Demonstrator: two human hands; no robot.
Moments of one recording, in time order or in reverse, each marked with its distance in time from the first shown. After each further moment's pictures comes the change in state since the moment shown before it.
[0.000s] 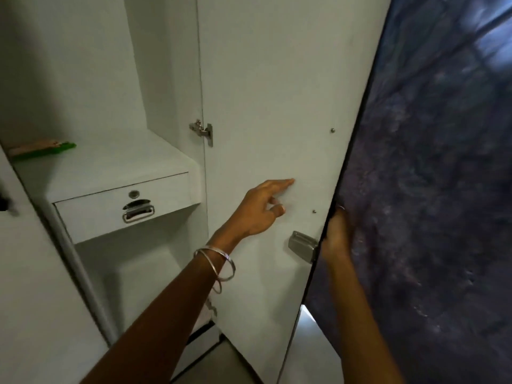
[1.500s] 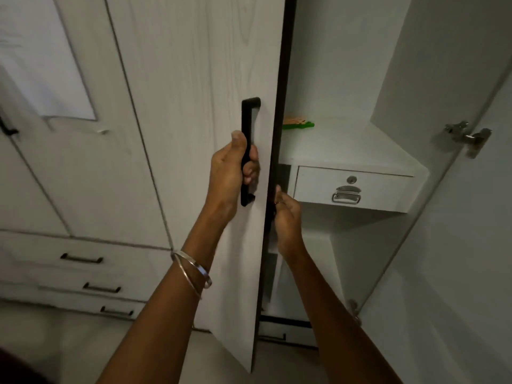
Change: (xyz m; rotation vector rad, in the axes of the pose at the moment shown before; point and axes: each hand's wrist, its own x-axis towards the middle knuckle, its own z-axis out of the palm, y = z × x) left_hand -0.268 0.031 -0.257 -0.242 1.098 -0.272; right_hand -0.366 0.100 0.232 0.048 -1.311 0.193
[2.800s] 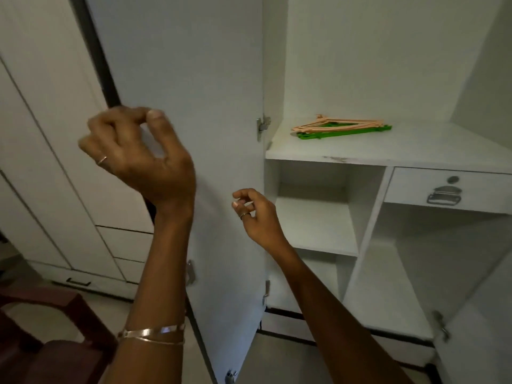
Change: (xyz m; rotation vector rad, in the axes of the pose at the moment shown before) left_hand -0.060 0.145 -0.271 0.904 1.125 1.093; right_hand -0.076 0.065 0.271 -0.444 -0.359 -0.366
